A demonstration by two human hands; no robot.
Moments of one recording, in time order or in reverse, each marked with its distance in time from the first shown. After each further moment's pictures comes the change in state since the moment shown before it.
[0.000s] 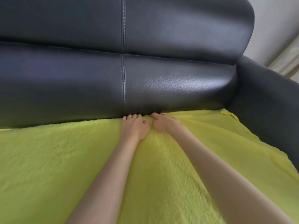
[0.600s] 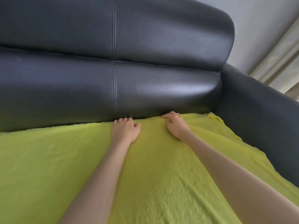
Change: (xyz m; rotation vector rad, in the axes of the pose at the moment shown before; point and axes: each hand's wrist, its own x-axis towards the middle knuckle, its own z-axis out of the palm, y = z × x) left_hand -0.003 0.004 0.000 0.007 0.040 -0.019; right_hand -0.007 0.085 0.000 0.216 0.368 -0.082
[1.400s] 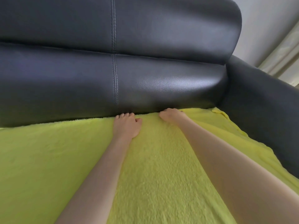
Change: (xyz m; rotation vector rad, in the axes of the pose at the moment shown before) left_hand 0.001 -0.003 0.003 0.014 -0.015 0.019; right_hand 0.034 -0.031 0.001 -0.318 -0.346 0.274
